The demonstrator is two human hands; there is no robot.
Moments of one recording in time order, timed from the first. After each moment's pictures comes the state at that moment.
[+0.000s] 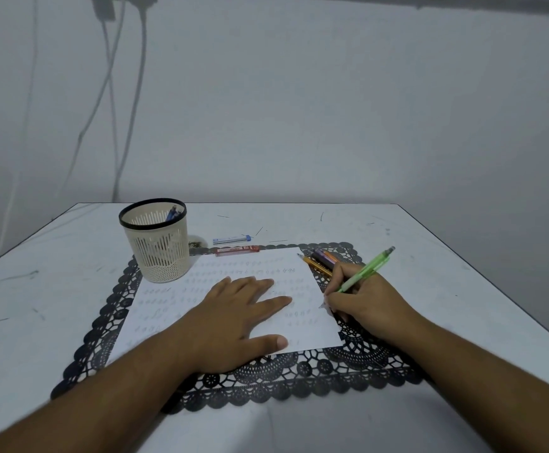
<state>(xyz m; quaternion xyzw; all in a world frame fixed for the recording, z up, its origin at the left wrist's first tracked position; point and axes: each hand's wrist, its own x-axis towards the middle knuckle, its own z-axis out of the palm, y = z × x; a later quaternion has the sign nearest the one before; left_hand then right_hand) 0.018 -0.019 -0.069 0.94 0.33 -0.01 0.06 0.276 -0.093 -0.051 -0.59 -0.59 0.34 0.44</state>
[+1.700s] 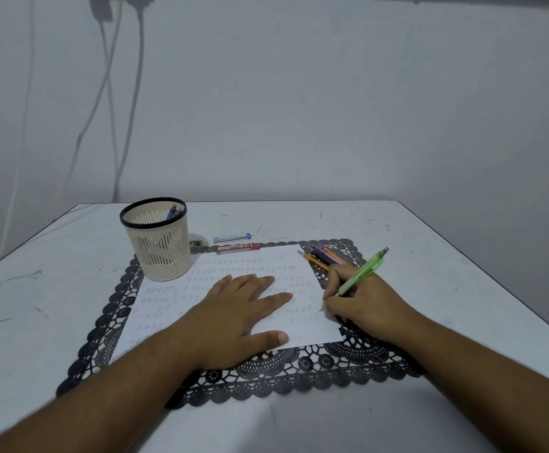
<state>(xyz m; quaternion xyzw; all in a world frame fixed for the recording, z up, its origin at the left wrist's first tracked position) 0.018 -0.019 -0.071 0.94 0.33 -0.01 0.05 0.271 -0.100 -0.051 -0.60 -0.62 0.31 0.40</state>
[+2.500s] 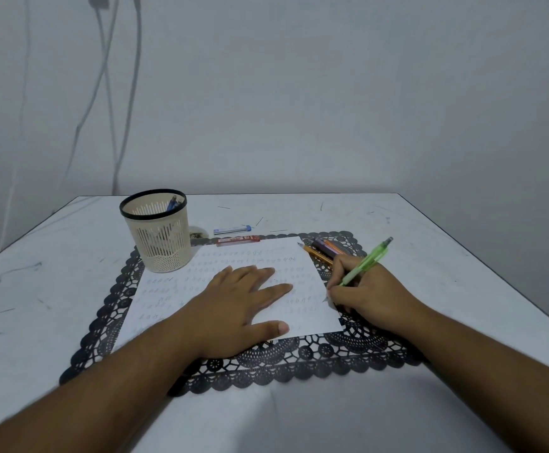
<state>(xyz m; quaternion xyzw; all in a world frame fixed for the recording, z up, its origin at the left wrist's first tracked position) 0.018 -0.017 -0.072 0.94 0.33 0.00 0.05 0.275 -0.101 -0.050 -0.60 -0.62 0.30 0.40</state>
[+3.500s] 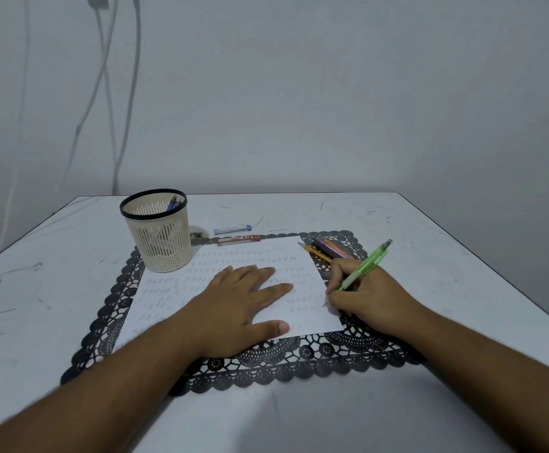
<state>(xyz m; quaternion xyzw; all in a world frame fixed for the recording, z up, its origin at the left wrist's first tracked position) 0.018 -0.016 -0.074 0.94 0.33 0.00 0.06 0.272 -0.106 -0.052 -0.60 -0.63 0.30 0.40</state>
